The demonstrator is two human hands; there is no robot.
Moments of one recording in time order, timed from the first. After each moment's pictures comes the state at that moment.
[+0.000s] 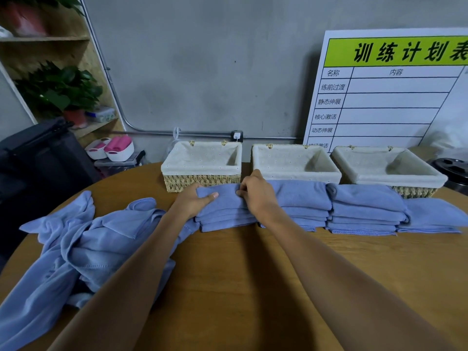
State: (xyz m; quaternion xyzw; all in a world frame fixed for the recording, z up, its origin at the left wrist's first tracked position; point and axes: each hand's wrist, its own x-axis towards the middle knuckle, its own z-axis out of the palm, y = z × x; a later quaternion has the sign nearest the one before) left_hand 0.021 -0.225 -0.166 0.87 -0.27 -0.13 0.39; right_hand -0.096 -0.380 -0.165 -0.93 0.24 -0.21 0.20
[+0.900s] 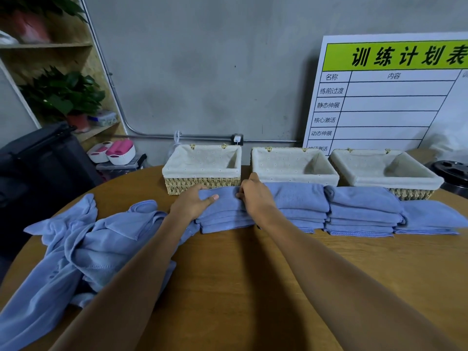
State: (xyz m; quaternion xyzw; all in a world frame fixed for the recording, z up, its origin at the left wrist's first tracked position) left_hand 0.024 -0.223 -0.167 0.90 -0.30 -0.08 0.30; right_hand -0.096 -0.380 -0.165 -0.92 0.24 -0.19 0.23
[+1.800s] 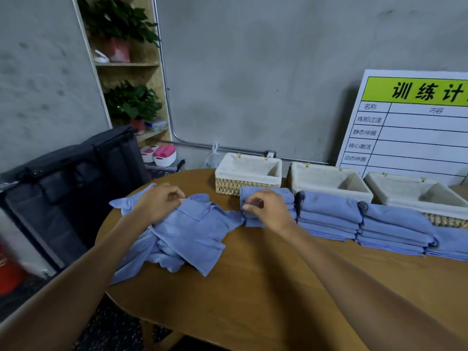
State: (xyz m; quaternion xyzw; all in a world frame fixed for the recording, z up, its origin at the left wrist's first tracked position) left_hand 0.046 -0.003 -0.123 0.89 -0.36 0.04 0.28; right_hand -0.127 -0.280 -0.129 -0.92 0.05 -0.22 0.31
